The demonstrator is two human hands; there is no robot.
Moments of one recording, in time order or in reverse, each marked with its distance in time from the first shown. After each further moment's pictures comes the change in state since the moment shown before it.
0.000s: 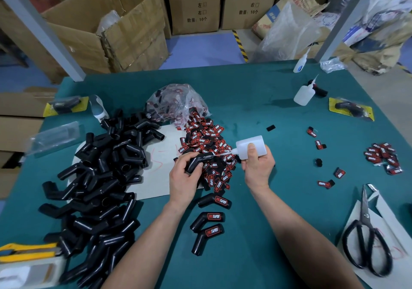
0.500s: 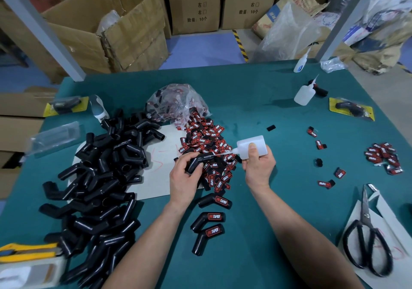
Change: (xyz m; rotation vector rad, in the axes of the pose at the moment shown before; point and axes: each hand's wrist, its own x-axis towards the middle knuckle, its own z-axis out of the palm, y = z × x) left_hand 0.000 0.002 0.000 -0.002 -0.001 -0.009; right_hand -0.001 -0.002 0.001 0.007 0.006 0.004
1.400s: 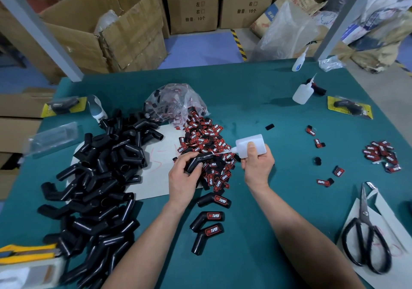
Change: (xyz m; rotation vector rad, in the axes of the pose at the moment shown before) left_hand -0.001 0.003 0.001 -0.006 0.002 -0.019; right_hand 0.000 0.000 0.000 0.007 -0.008 -0.026
